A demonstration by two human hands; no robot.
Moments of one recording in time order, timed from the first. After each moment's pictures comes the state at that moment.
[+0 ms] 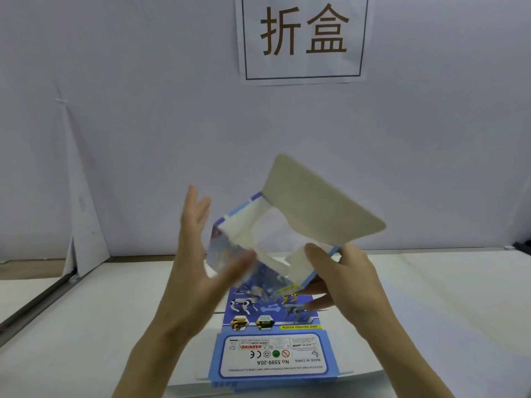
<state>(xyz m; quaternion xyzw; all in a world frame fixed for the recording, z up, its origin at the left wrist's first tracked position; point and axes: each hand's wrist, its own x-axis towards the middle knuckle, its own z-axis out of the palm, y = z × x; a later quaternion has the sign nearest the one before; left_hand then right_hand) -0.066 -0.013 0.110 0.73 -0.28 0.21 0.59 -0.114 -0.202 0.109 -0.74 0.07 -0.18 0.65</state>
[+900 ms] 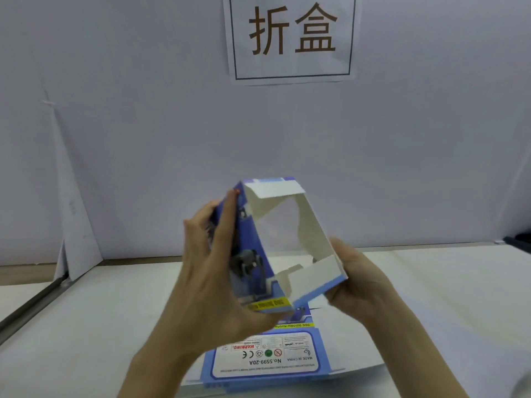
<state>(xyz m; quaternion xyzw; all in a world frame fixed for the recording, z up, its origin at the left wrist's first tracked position) -0.081 -0.033 0.112 0.77 -0.40 0.34 0.38 -0.096 -0.233 0.101 -0.40 0.01 -0.01 0.92</state>
